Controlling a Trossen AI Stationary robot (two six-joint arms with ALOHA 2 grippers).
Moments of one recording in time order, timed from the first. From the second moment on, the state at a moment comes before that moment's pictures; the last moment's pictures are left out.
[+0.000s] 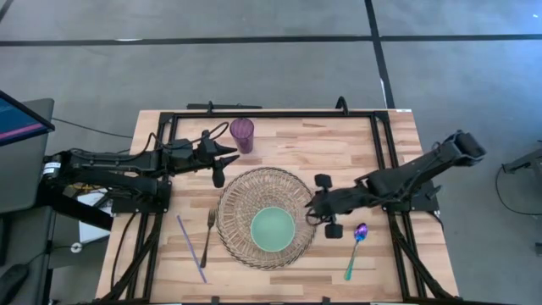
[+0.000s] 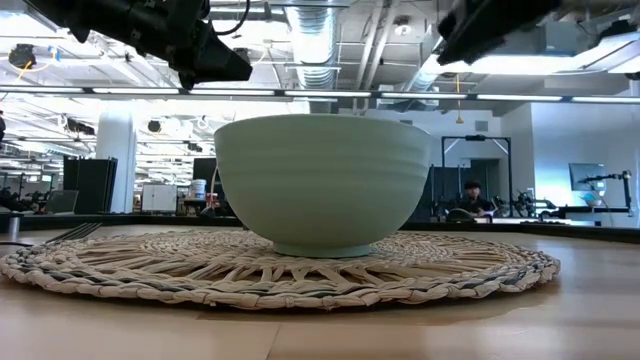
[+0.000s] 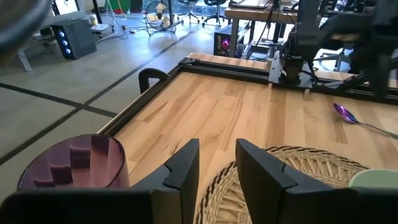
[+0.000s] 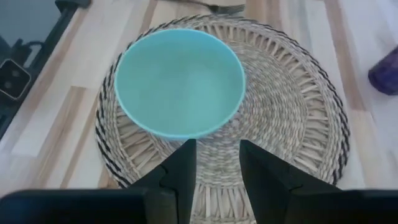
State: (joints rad) left arm 0.10 0.75 0.53 0.15 -0.23 -0.01; right arm 0.40 1.26 0.89 -0.37 0.24 0.13
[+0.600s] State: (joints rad) left arm 0.06 0.83 0.53 0.27 -0.17 -0.11; right arm 0.21 1.14 0.57 -0.12 0.27 0.03
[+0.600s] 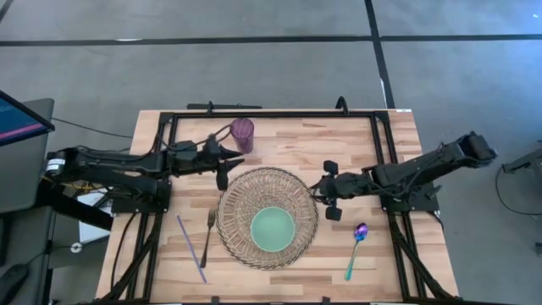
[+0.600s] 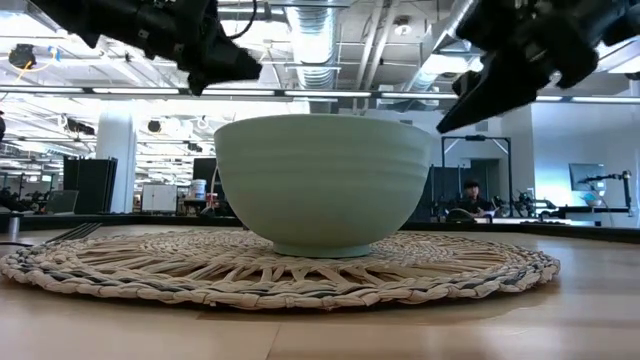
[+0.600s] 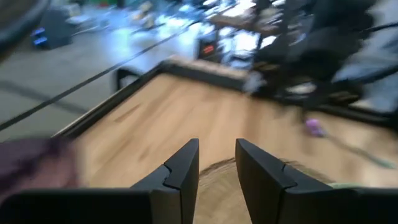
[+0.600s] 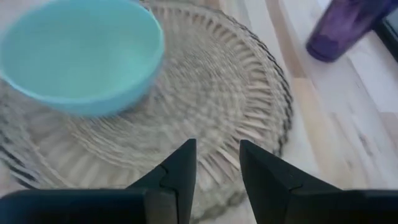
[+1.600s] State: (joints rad) left arm -0.55 1.23 0.94 -0.14 -0.98 -0.30; right arm -0.14 0.94 0.45 0.05 0.07 -0.11
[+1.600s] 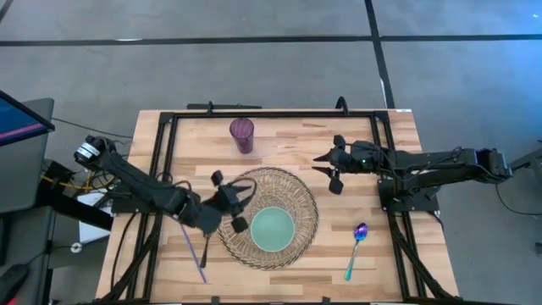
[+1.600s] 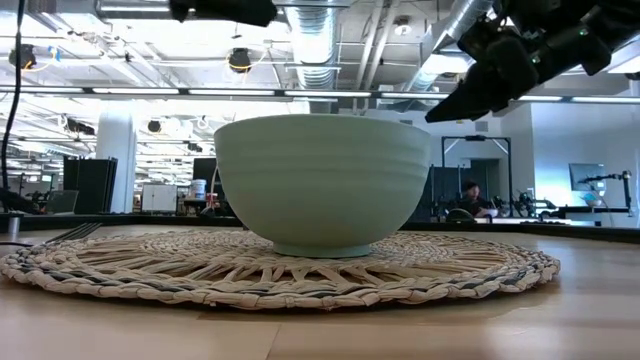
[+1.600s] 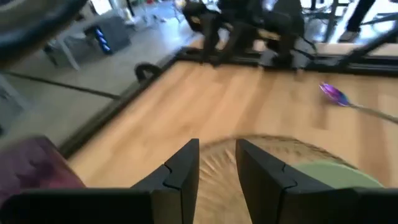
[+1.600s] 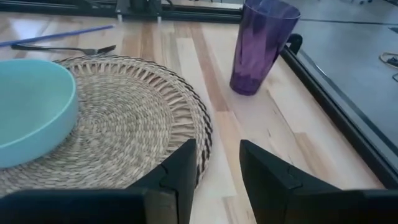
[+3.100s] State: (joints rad) left arm -0.64 1.23 0.66 -0.58 -0.07 -1.79; right arm -0.07 0.94 0.45 0.06 0.05 -0.14
